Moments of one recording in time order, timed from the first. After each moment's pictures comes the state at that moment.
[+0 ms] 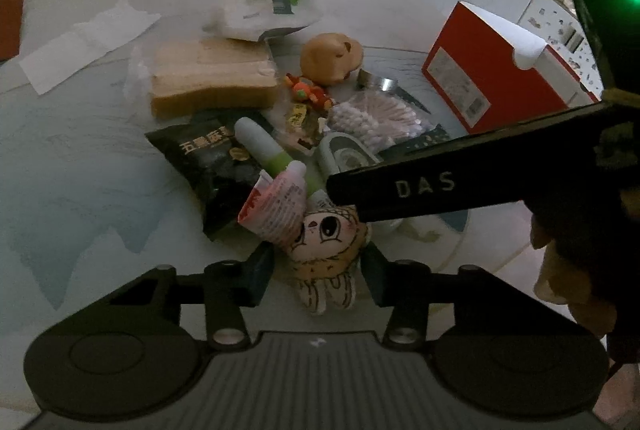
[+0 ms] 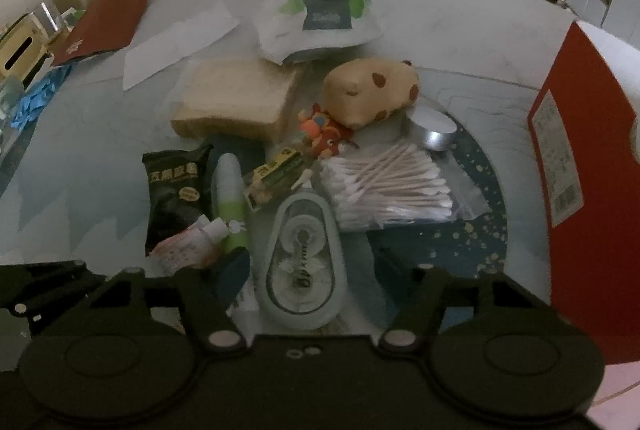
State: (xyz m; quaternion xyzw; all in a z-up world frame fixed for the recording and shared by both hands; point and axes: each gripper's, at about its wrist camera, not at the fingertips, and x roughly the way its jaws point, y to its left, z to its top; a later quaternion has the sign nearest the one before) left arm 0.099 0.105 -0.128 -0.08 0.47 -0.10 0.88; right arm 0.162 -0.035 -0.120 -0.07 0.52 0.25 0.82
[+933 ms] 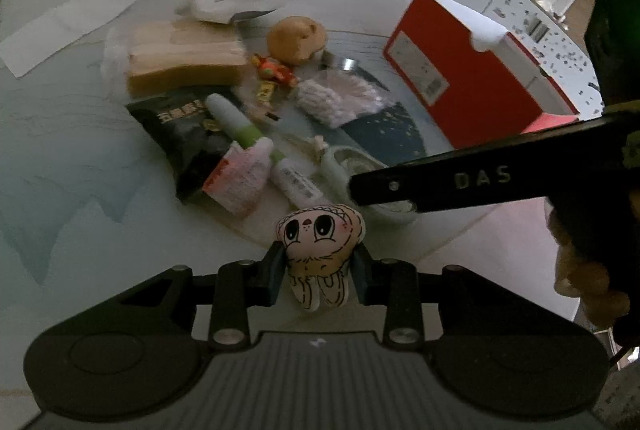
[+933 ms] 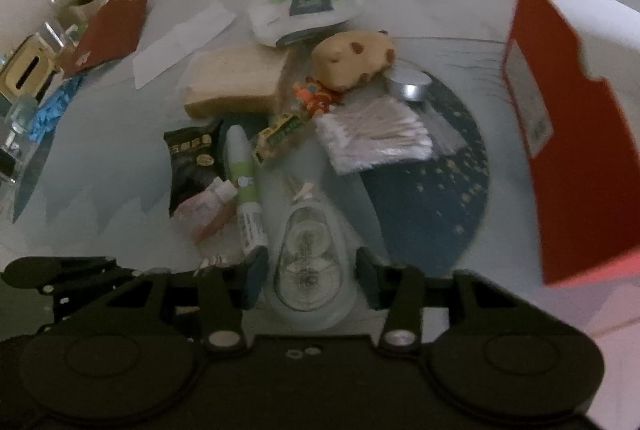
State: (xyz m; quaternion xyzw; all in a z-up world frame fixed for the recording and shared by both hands) left arm 0.078 0.110 -0.124 -0.10 0.48 -0.16 0.86; right arm 0.132 -0.069 -0.104 -0.02 0.54 0.24 0.81
